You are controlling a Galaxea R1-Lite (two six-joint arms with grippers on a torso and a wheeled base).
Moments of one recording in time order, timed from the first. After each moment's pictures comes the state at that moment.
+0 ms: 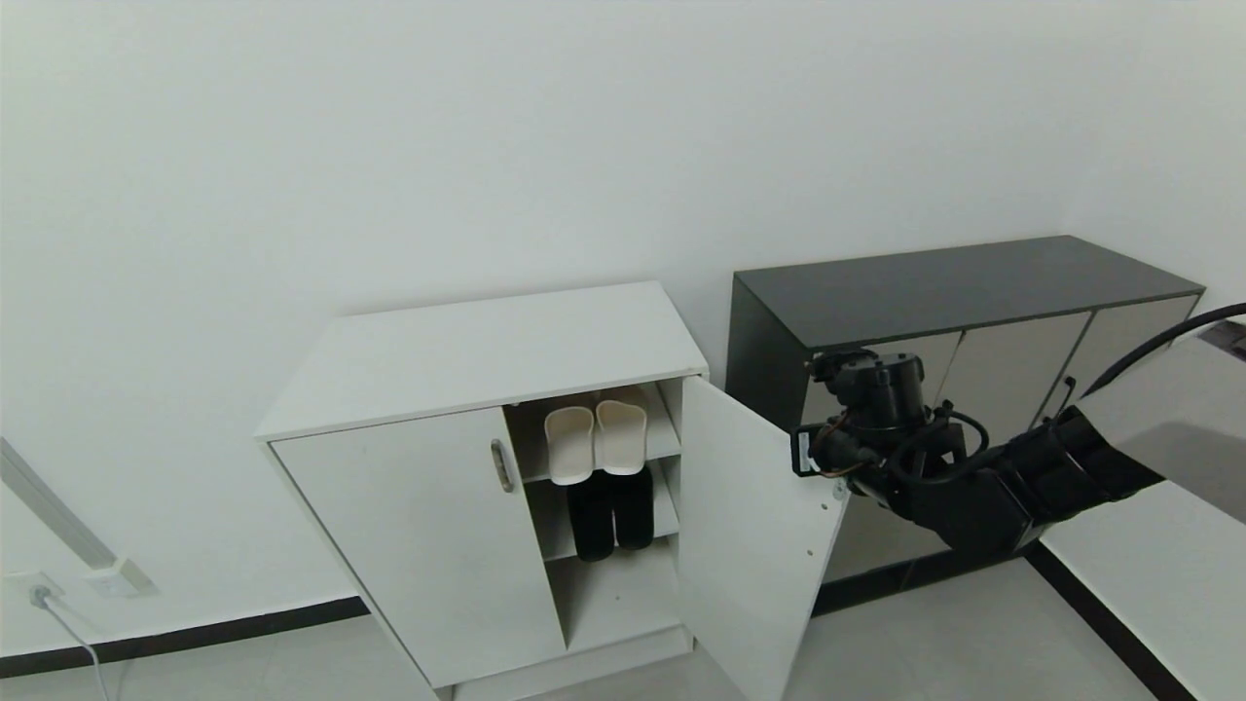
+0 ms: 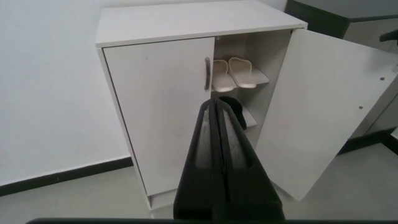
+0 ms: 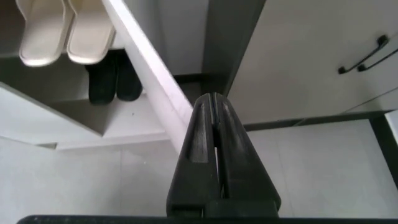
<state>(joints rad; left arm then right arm) 0.00 0.00 0.00 0.00 -0.01 -0.01 0.50 2.11 -1.08 -0.62 -0.35 0.13</state>
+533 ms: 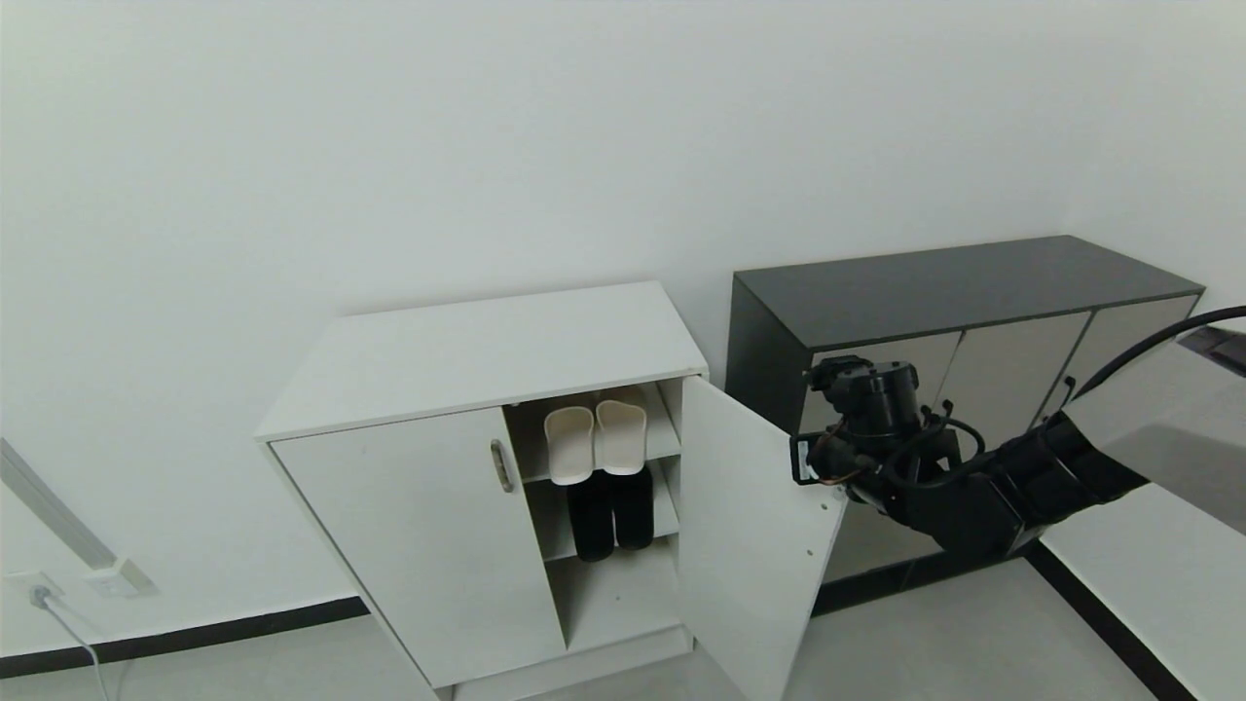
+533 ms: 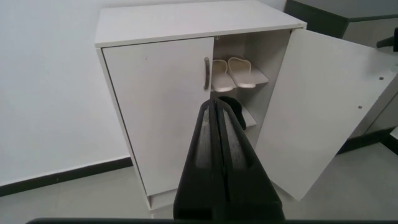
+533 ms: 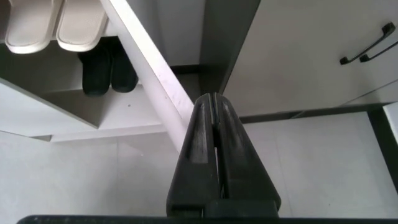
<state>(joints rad) 0.00 0.00 0.00 0.00 -0.01 -0.01 0.51 2.13 -1.08 -0.61 -0.35 0.13</state>
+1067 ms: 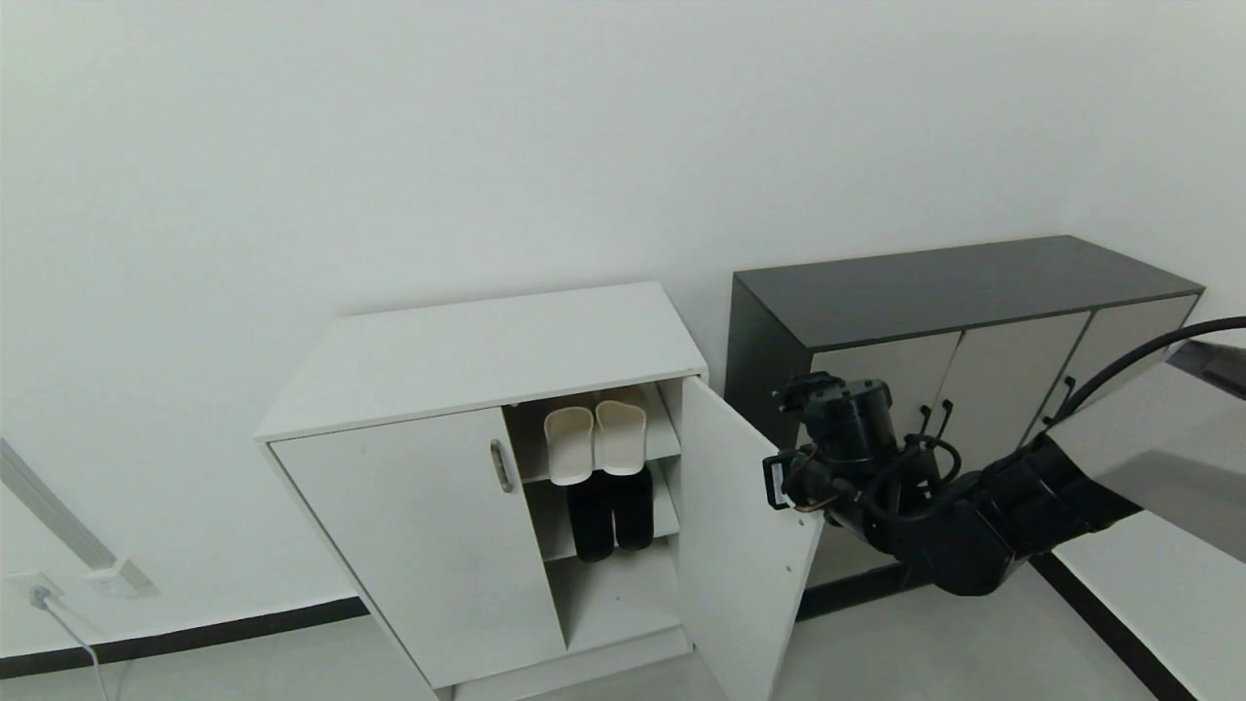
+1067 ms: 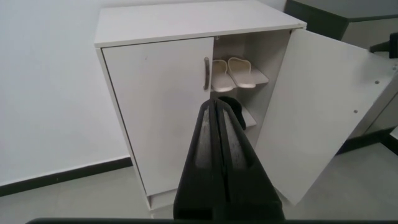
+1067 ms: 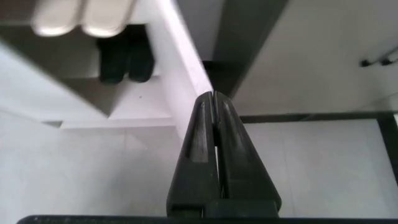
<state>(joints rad) 0.00 0.00 0.00 0.00 -0.01 -0.01 0.60 2.12 -1.04 -0.62 -0.35 0.13</state>
